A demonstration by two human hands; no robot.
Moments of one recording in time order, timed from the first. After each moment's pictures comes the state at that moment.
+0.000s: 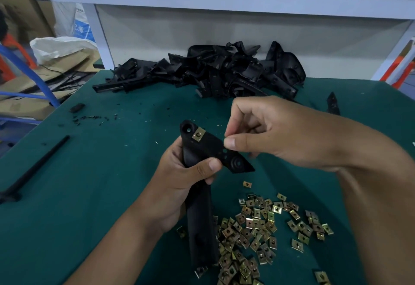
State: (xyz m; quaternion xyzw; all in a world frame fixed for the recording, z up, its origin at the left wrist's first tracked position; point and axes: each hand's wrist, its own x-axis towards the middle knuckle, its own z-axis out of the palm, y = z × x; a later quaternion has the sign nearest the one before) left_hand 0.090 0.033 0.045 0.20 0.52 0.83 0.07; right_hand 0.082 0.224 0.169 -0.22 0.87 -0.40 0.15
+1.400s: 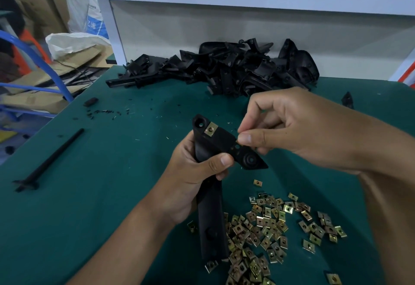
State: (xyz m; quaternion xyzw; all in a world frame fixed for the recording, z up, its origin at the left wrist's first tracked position) left_hand 0.091 0.034 0.049 0.20 0.50 0.84 0.06; right_hand 0.086 0.220 0.170 -0.23 0.89 -0.38 0.11
